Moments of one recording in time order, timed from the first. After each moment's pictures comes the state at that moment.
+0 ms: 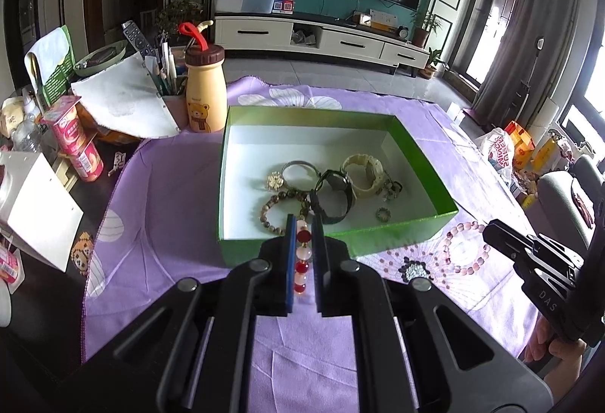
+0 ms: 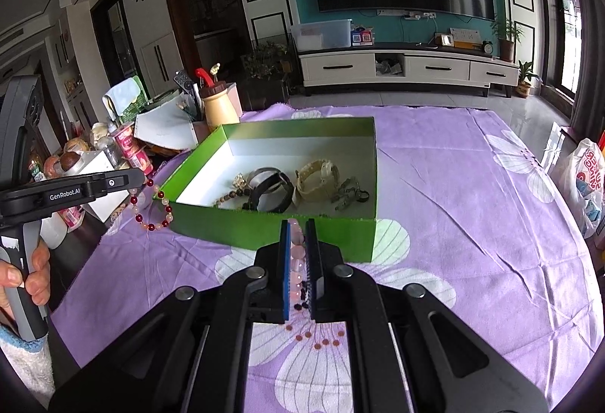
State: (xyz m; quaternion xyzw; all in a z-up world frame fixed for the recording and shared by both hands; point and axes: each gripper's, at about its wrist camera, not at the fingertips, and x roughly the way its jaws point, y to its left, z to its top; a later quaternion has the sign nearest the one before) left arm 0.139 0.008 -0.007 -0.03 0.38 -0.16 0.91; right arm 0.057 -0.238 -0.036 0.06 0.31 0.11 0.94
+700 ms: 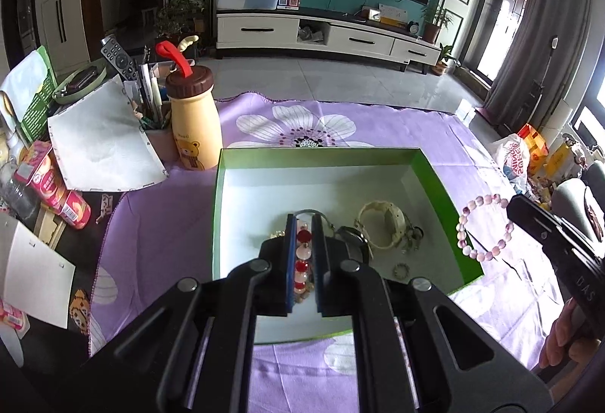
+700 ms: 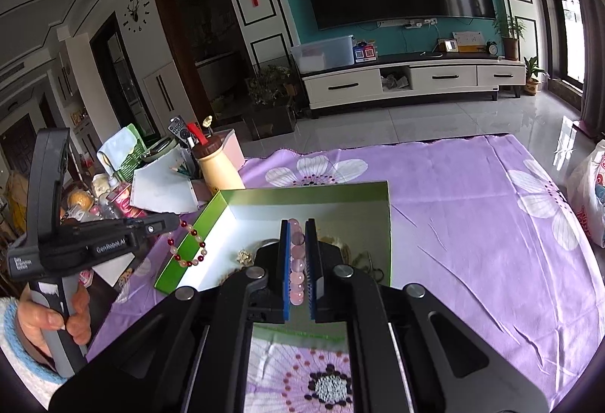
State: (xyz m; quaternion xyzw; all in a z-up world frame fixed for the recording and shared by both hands) left arm 0.229 -0.018 0.001 -0.01 0.39 -0.14 0.91; right arm 0.144 -0.241 -0.001 0.11 0.28 0.12 0.95
